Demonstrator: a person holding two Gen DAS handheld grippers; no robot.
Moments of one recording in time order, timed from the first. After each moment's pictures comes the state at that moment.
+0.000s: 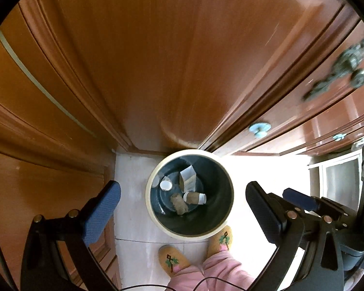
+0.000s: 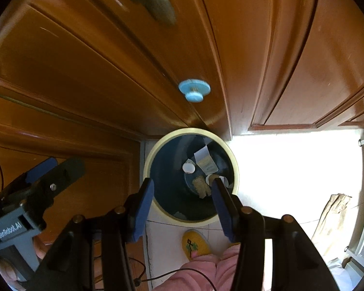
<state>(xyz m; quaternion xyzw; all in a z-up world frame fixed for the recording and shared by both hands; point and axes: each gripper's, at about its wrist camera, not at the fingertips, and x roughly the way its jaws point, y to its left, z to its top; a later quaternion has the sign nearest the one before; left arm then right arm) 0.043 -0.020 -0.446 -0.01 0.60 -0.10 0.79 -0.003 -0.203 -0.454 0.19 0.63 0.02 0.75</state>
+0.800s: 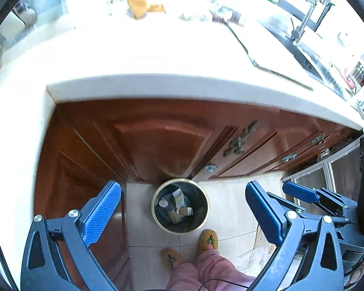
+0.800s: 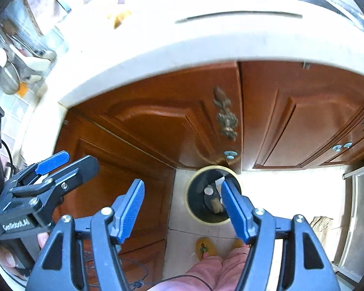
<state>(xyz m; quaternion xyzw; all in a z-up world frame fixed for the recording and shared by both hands) 0.015 -0.007 -0.197 0.00 0.53 -0.13 0.84 -0.021 -0.179 -0.200 0.17 0.55 0.05 0.81</state>
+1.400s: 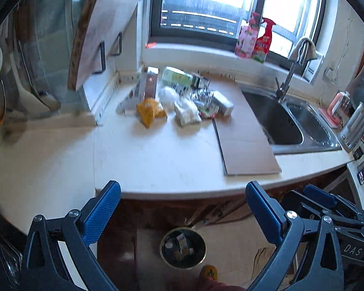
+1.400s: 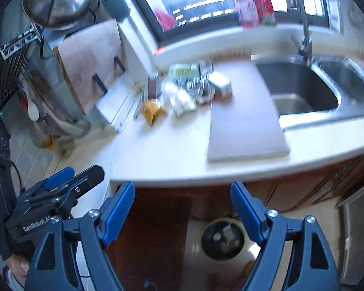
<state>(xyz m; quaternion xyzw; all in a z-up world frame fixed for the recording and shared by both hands) 0.045 0.000 -0.006 0.00 0.42 -0.13 0.90 0.003 -0.175 -0.015 0.17 0.42 0.02 0.89</state>
